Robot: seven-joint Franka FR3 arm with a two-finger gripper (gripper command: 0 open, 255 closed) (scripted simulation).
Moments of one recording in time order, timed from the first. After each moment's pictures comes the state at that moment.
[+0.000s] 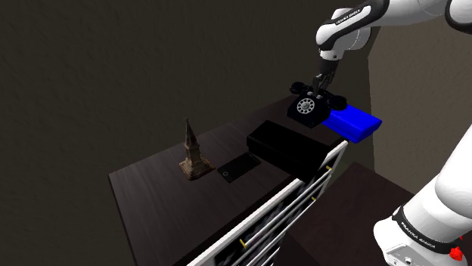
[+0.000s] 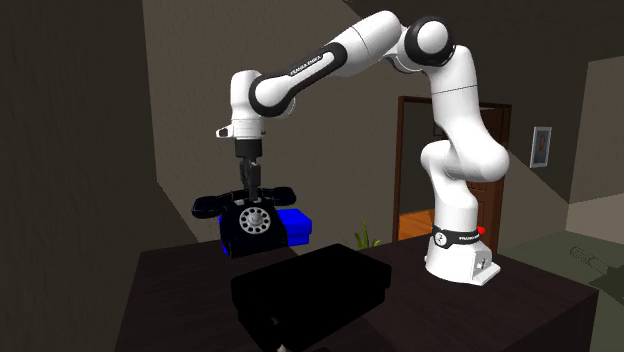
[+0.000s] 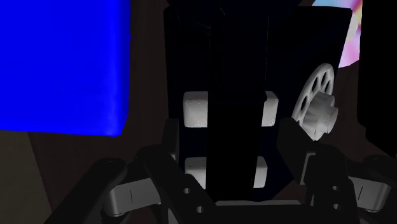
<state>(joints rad) -0.17 0.20 -0.34 -1.93 0.10 2.11 -0.54</state>
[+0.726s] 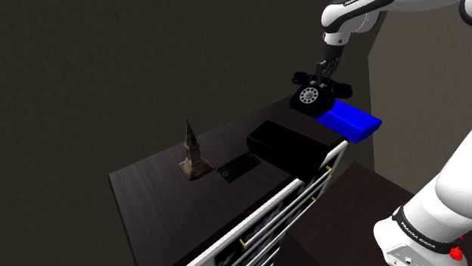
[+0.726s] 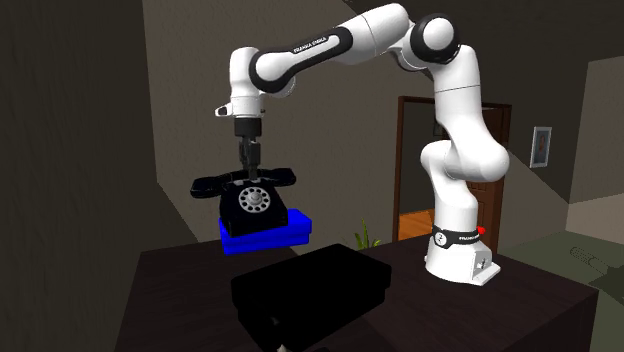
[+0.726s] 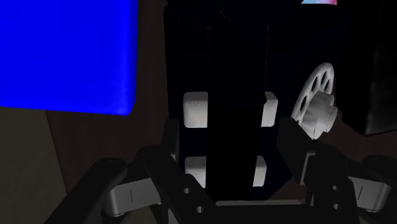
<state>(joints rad) -0.17 0.15 -0.35 -1.84 0.07 1.98 -0.53</state>
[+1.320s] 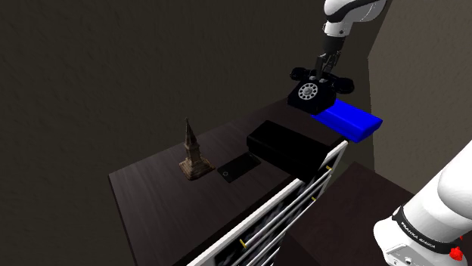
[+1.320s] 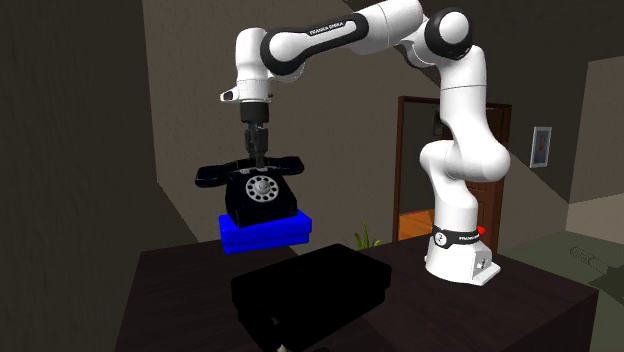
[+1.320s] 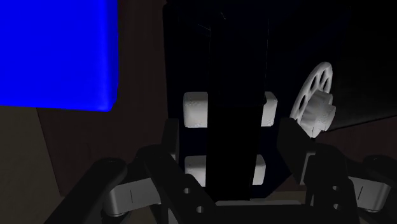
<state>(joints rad) -0.13 0.05 -0.32 -1.87 0.03 1.91 -0.45</state>
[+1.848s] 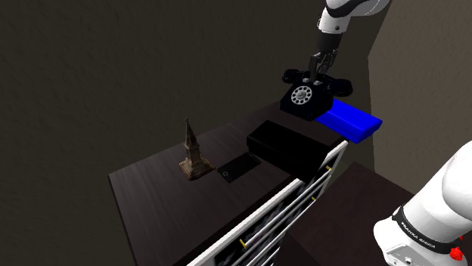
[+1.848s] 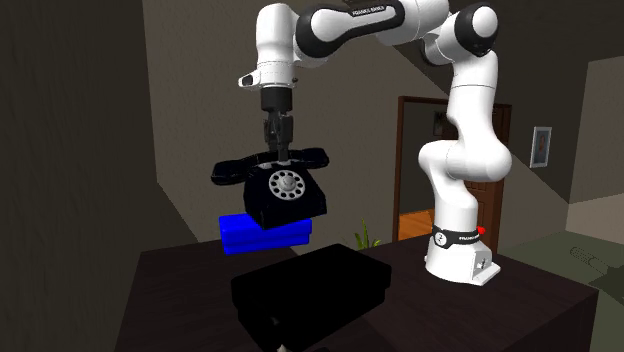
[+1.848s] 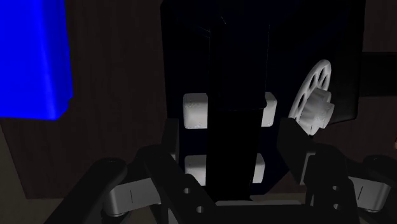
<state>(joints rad) -0.05 -0.15 -0.23 -2.04 -0.02 1.88 -0.26</state>
